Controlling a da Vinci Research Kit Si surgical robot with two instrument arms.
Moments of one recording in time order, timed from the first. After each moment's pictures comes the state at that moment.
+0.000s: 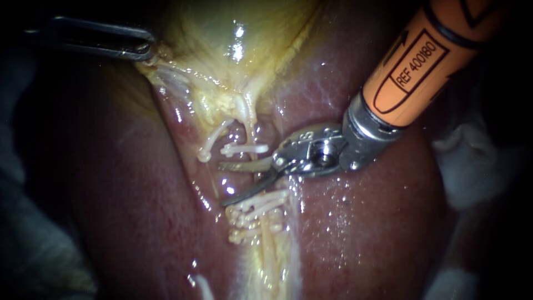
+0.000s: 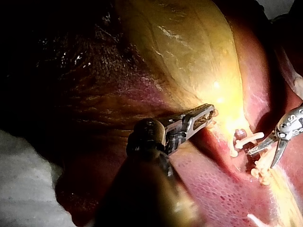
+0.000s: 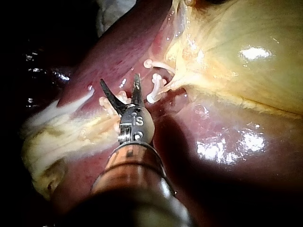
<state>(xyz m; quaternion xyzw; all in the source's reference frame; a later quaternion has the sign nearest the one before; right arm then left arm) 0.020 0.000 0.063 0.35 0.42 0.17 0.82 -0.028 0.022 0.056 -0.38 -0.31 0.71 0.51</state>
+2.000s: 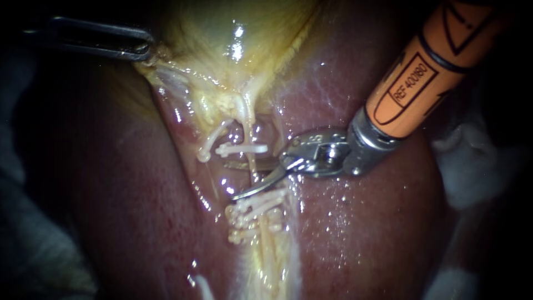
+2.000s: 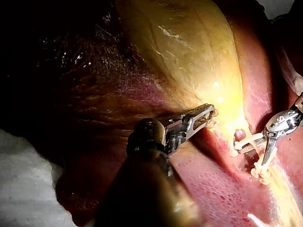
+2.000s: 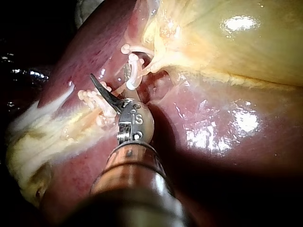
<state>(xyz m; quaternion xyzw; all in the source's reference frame) 0.021 -0.001 0.070 0.43 0.47 0.16 0.76 -0.028 0.022 0.056 -0.38 -0.31 0.71 0.51</state>
